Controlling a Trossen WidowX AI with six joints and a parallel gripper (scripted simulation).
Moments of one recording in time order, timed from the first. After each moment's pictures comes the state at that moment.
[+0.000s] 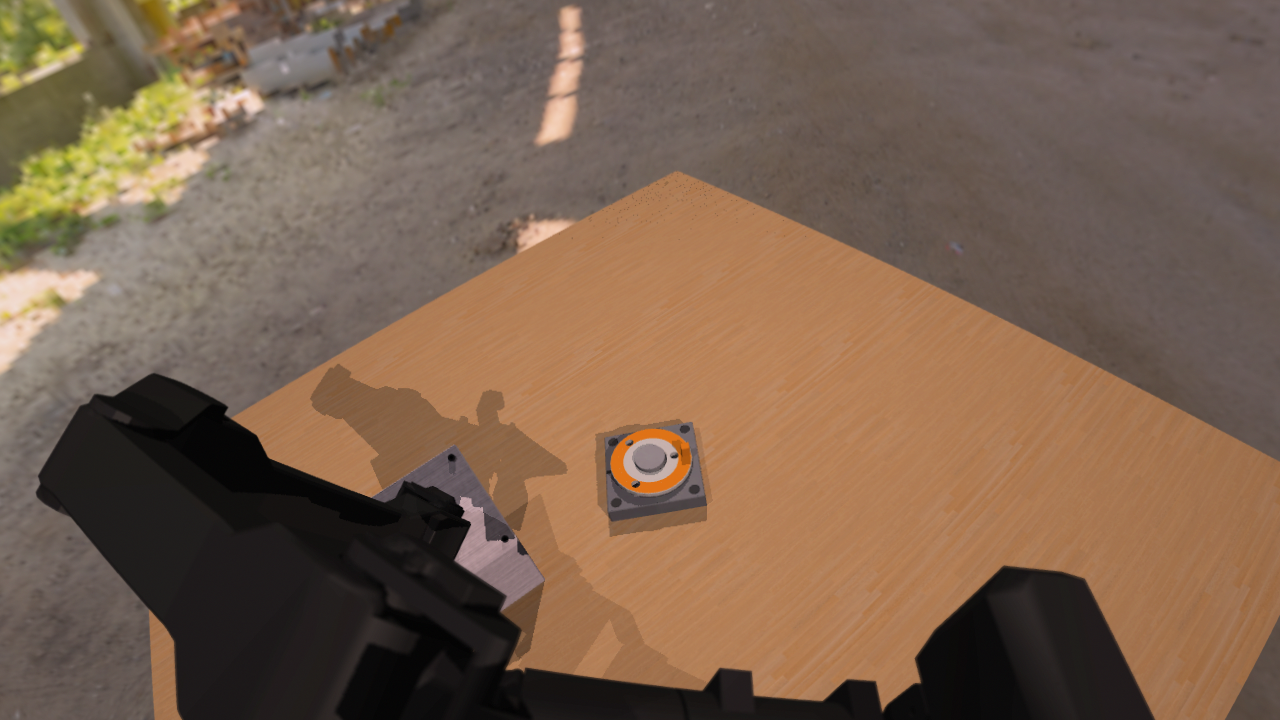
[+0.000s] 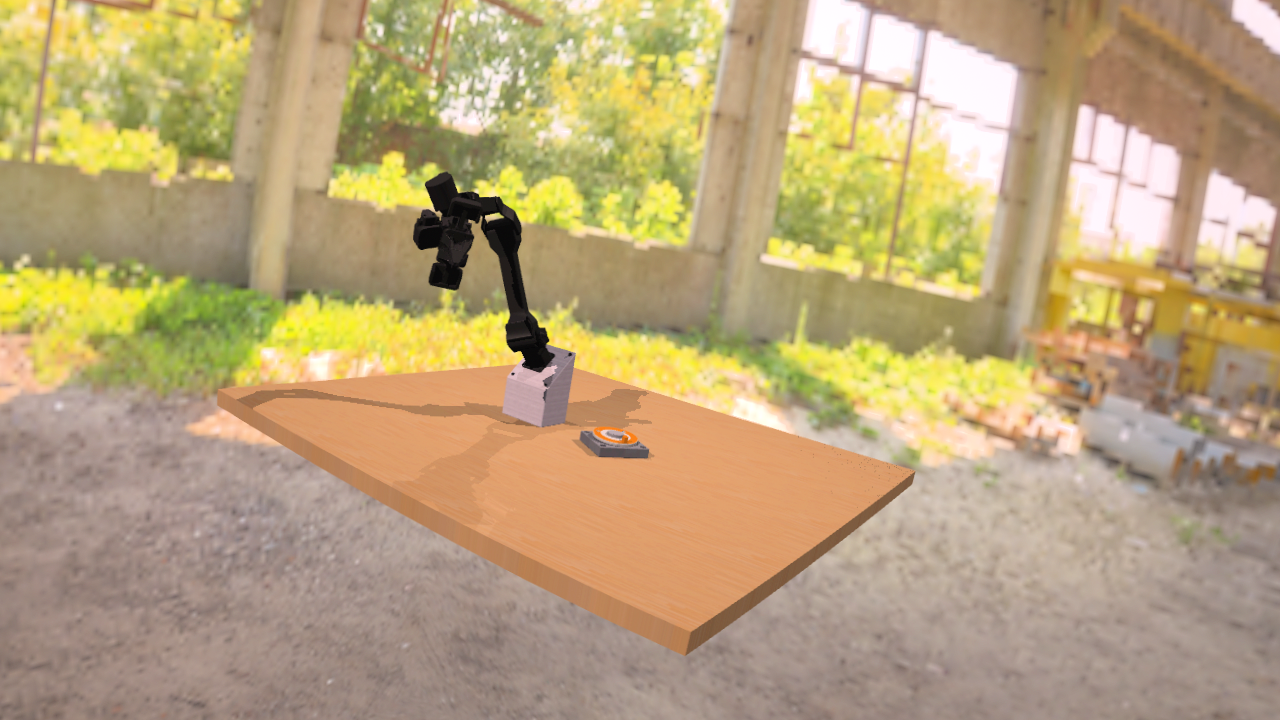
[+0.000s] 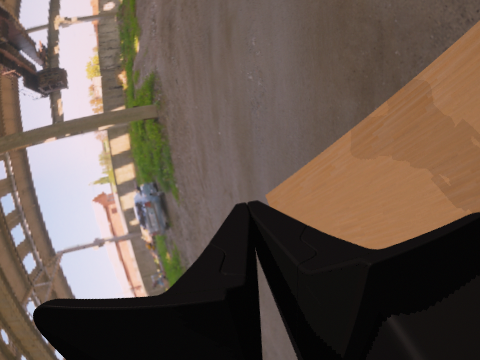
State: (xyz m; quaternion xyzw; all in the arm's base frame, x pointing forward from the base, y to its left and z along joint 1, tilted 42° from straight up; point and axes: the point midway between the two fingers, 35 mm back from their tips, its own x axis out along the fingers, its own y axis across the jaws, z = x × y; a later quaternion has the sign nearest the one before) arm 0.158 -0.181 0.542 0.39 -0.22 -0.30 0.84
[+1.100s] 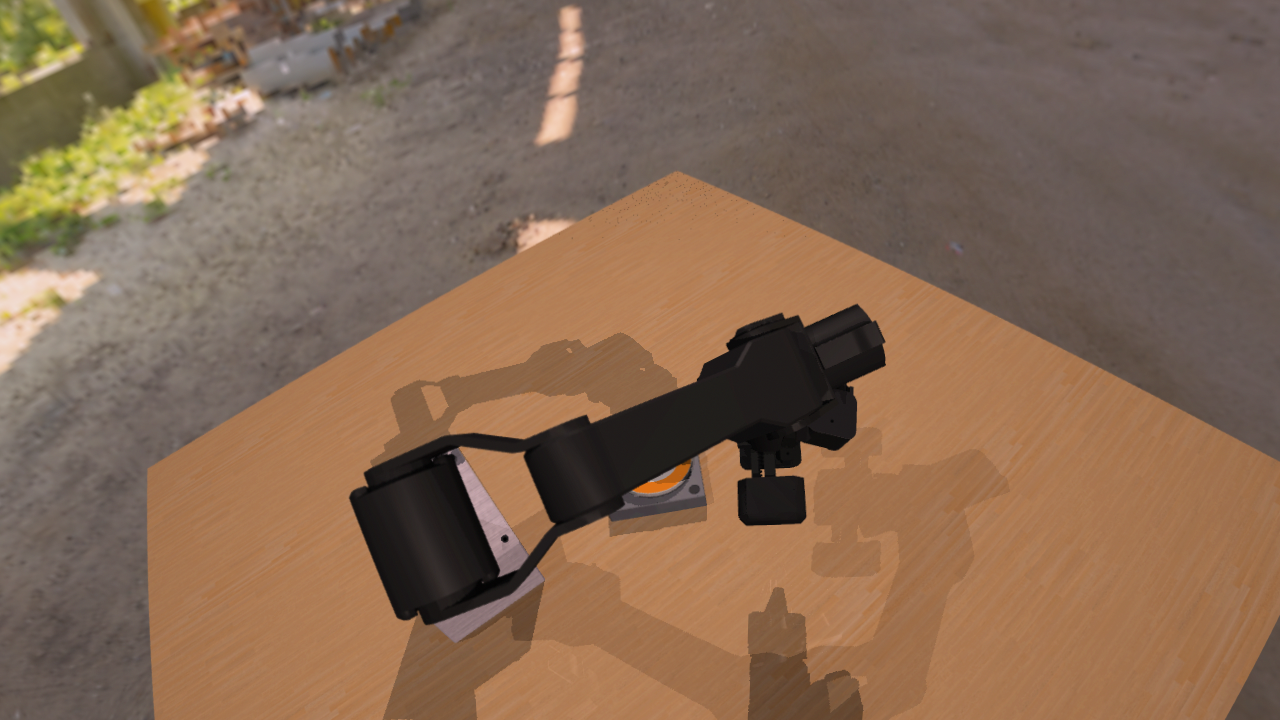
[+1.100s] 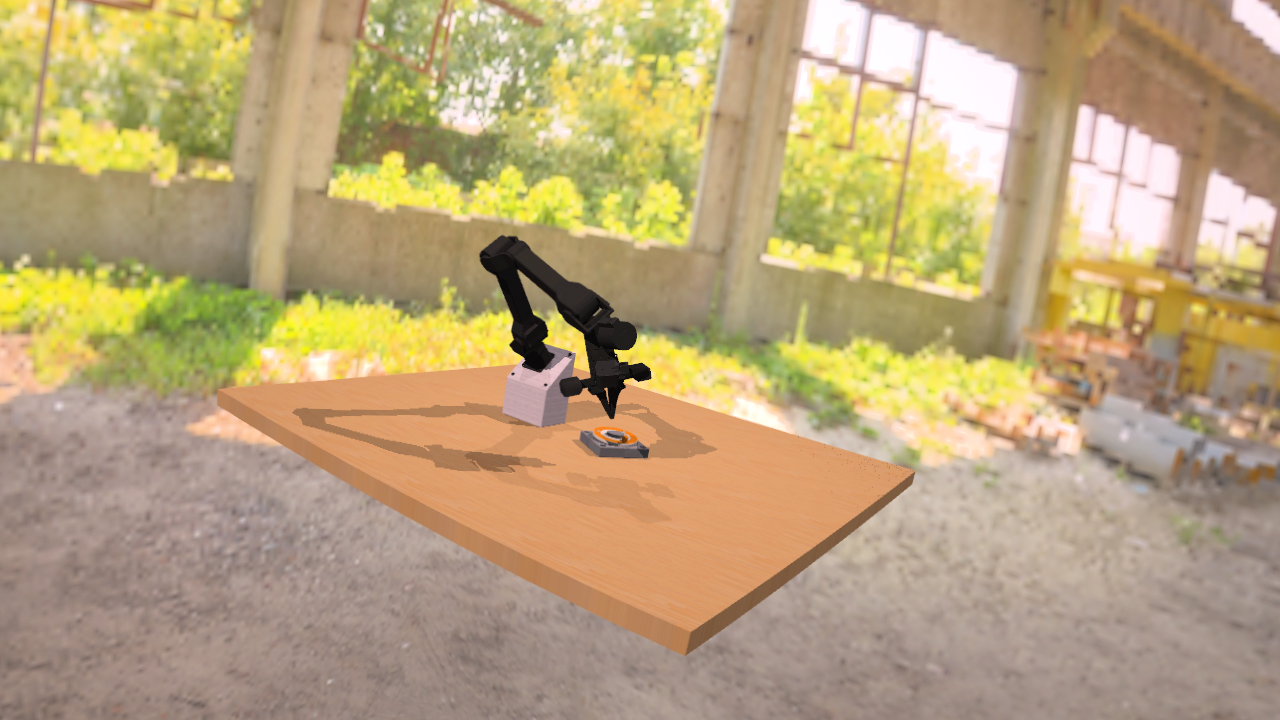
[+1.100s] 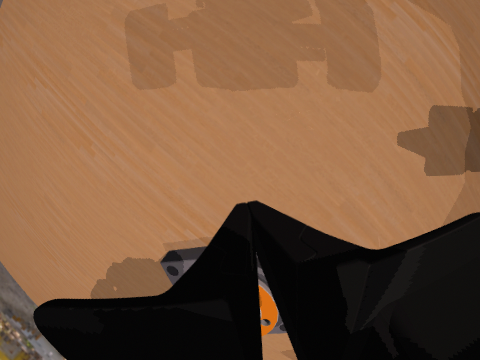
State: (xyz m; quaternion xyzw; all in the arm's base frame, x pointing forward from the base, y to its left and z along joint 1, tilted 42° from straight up) arm 0.349 -0.124 0.129 0.07 0.49 -0.35 0.80
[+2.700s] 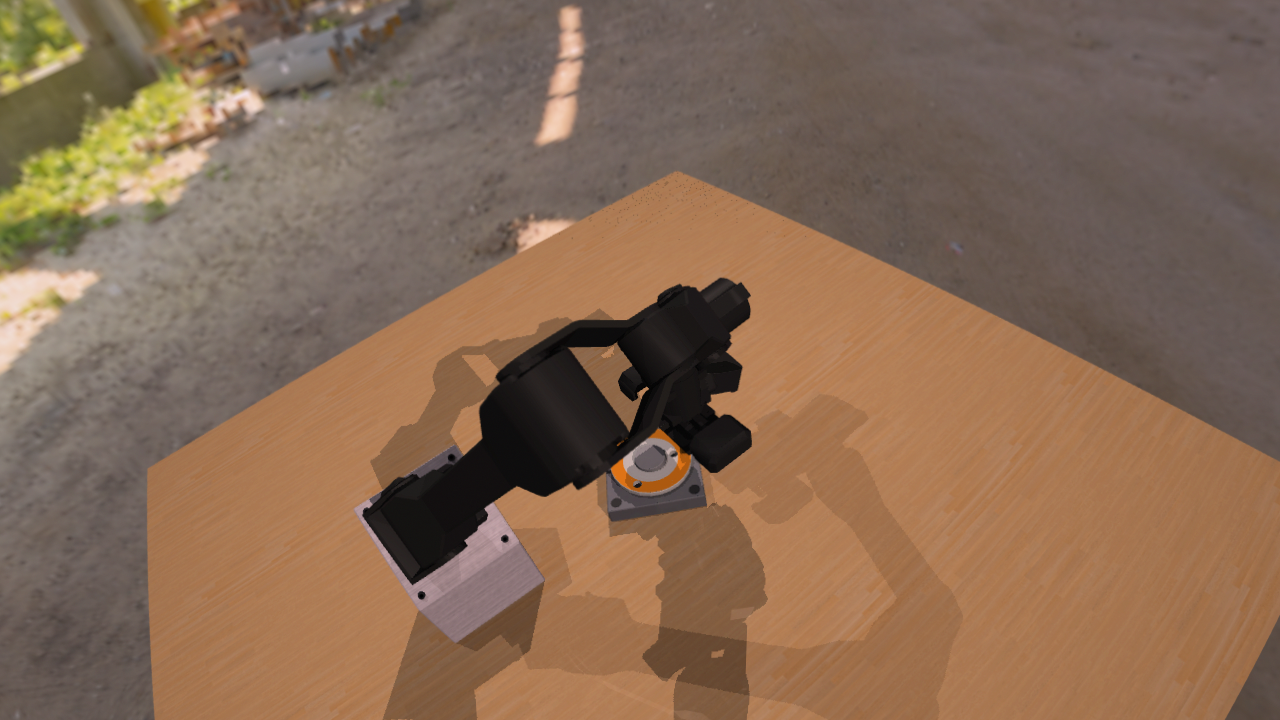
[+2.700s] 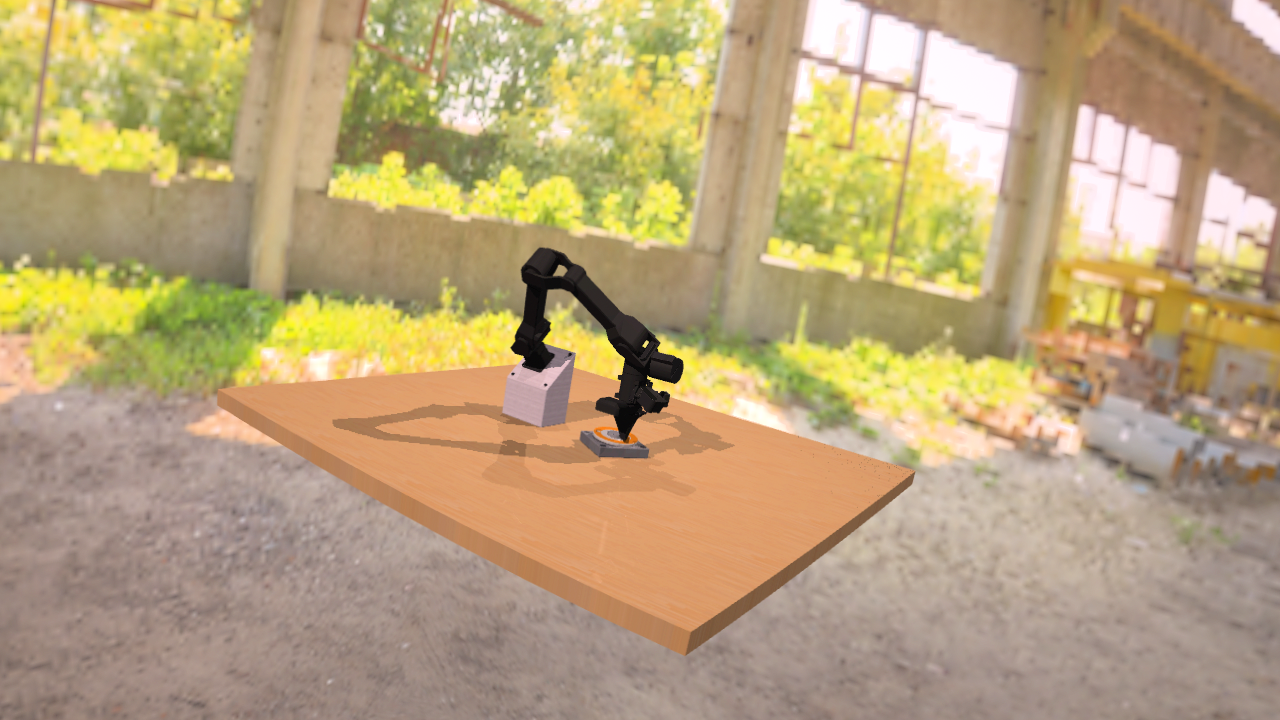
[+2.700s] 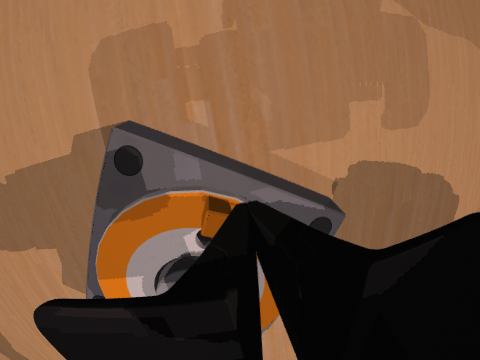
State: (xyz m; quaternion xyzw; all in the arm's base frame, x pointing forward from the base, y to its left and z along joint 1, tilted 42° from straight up) arm 0.324 -0.080 -0.011 -0.26 0.65 -0.25 0.67
